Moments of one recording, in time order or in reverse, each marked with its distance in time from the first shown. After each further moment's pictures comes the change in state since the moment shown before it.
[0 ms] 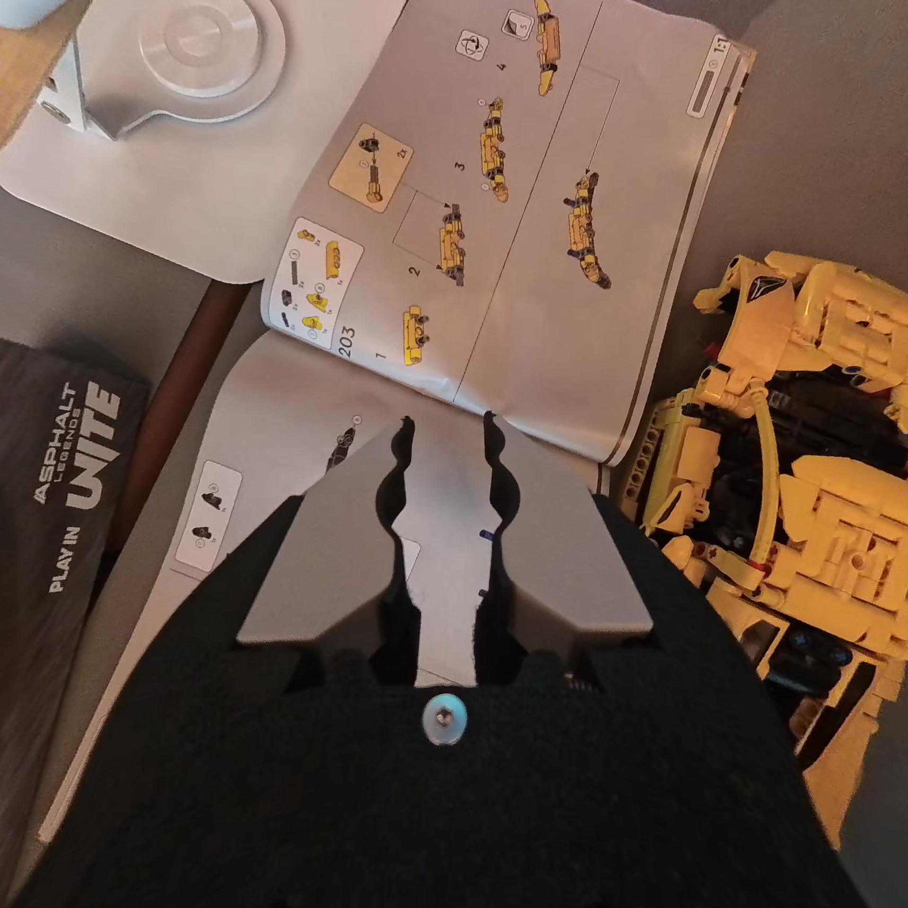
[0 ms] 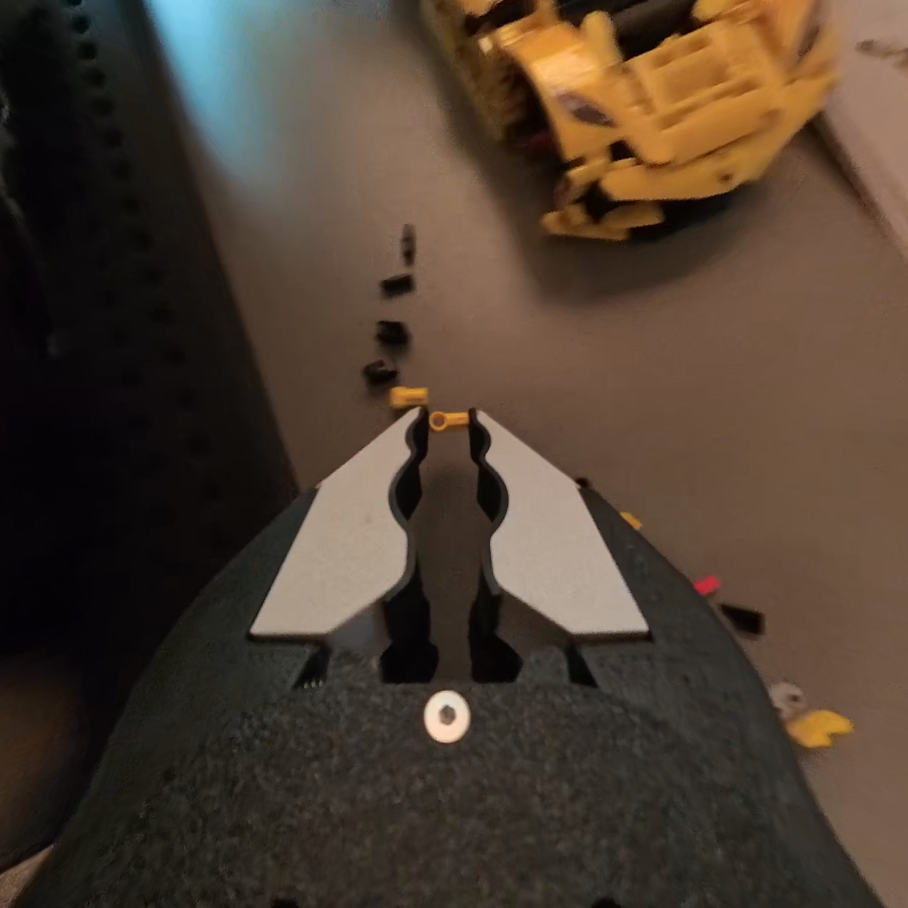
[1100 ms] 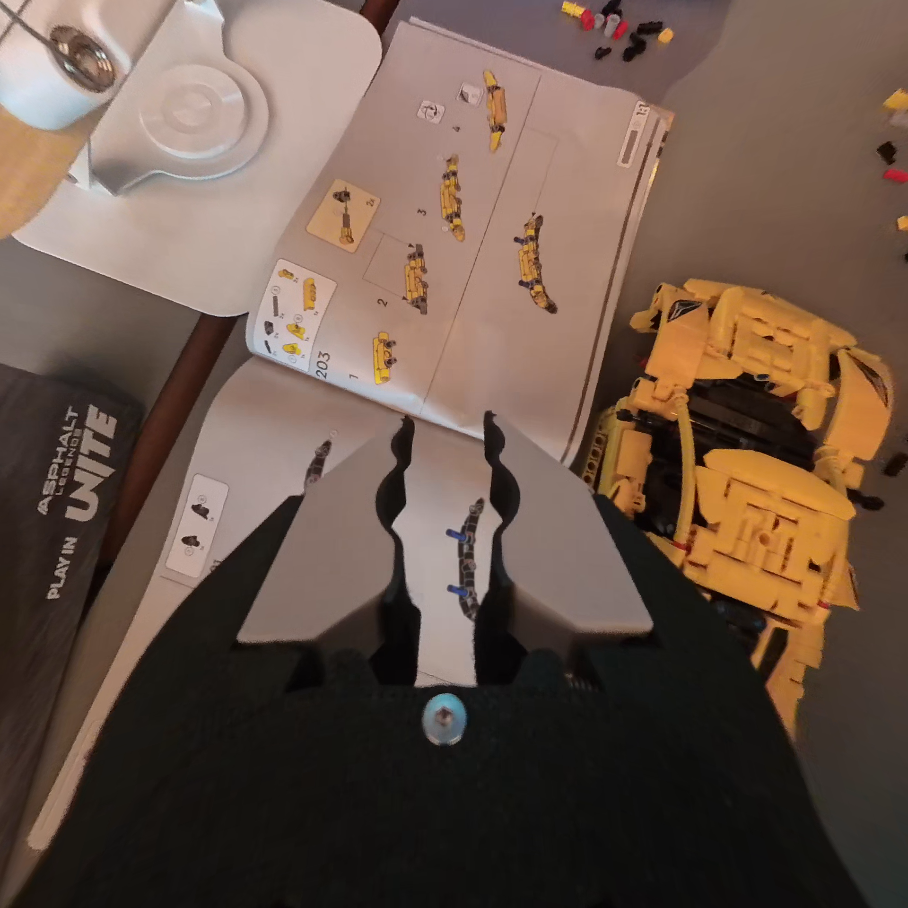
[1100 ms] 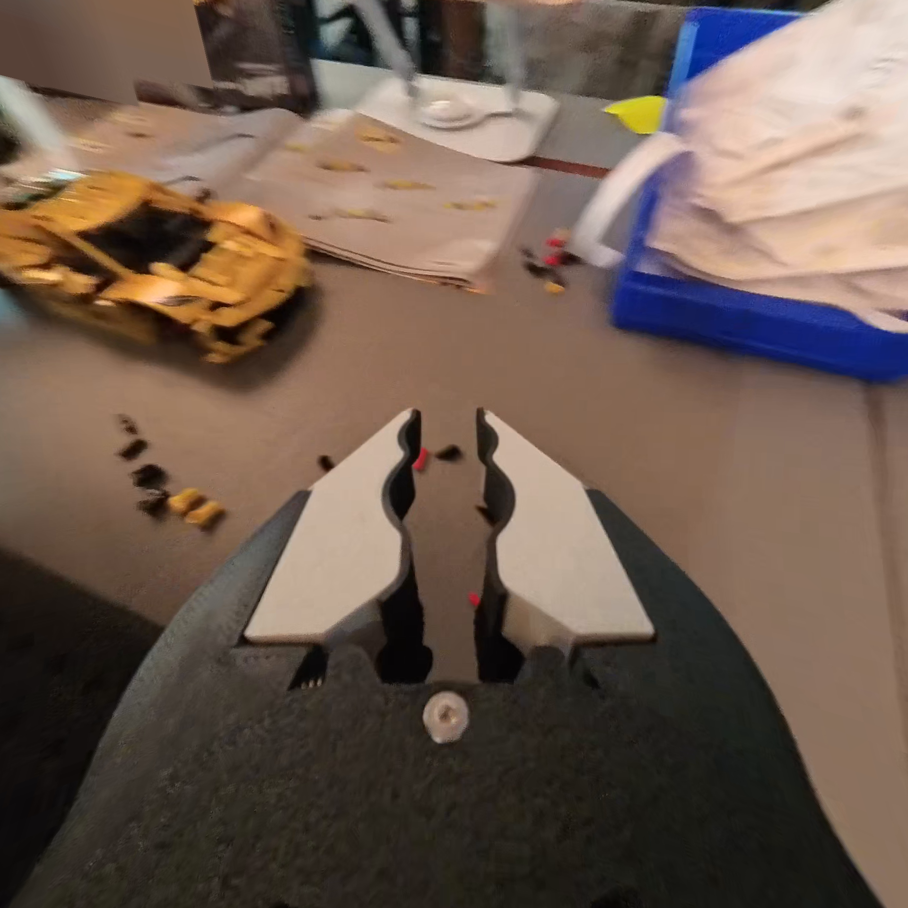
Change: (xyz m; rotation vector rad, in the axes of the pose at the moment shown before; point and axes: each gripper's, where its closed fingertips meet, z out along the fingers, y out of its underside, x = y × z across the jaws) left arm 0.018 -0.013 -0.019 0.061 0.033 0.015; right arm 0.090 0.020 -0.126 0.322 0.685 0.442
